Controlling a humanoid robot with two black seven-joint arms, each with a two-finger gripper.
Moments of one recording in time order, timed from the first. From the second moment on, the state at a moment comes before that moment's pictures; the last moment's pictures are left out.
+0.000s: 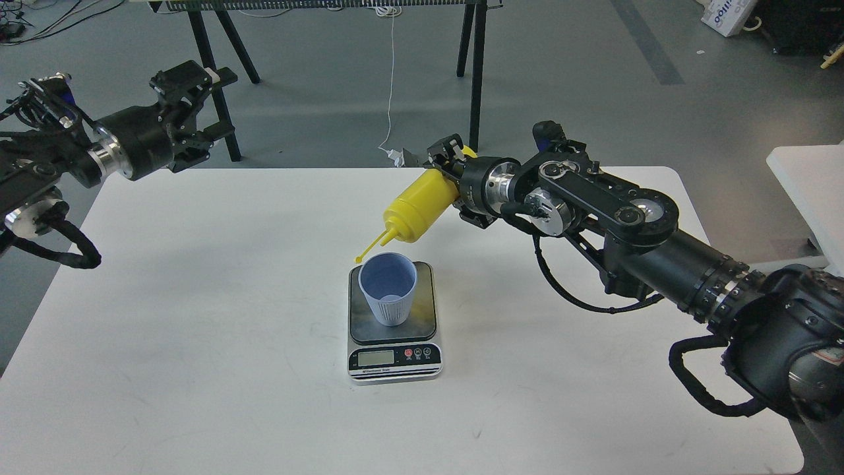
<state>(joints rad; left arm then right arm) -1.02 0.64 -0.20 -0.69 0.51 -0.49 -0.49 1.05 0.00 0.50 0.77 -0.60 0.07 -0.42</state>
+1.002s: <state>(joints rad) -1.01 0.63 -0.20 -0.69 0.51 -0.49 -0.49 1.13 0.00 0.40 0.77 -0.62 0.09 -0.41</state>
